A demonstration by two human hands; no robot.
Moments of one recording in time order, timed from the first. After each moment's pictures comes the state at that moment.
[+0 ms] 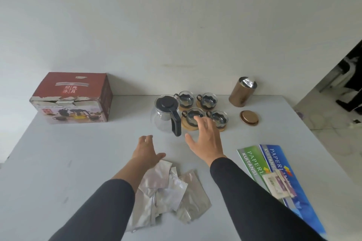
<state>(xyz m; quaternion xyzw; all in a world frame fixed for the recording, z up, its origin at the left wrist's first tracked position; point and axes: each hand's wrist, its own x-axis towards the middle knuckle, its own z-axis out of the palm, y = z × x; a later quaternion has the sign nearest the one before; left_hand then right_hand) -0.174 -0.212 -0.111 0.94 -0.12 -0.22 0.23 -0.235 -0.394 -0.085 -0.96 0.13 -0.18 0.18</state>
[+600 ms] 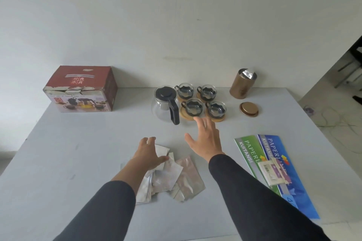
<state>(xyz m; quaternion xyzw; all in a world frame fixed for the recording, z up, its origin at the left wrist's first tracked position) -0.227 -0.209 -0.115 0.94 -0.11 -0.25 0.21 -0.272 -0.399 -0.098 -0.96 0.14 -0.13 0.19</state>
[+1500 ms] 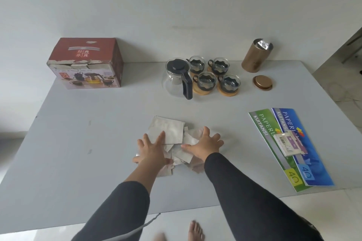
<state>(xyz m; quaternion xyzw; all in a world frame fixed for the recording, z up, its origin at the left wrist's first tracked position) -0.268 -0.166 -0.165 0.96 -0.04 -0.27 0.11 -0.308 -0.320 -0.147 -0.86 0.39 0.18 0.28</state>
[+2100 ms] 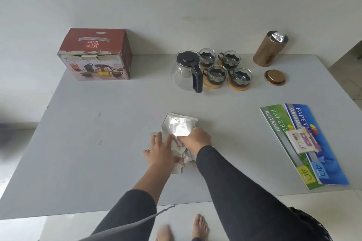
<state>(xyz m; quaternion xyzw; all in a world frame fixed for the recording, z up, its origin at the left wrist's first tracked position) -0.292 -0.157 -0.179 0.97 -0.10 -0.18 0.11 -0.282 -0.275 -0.159 -0.85 0.37 0.18 0.32</state>
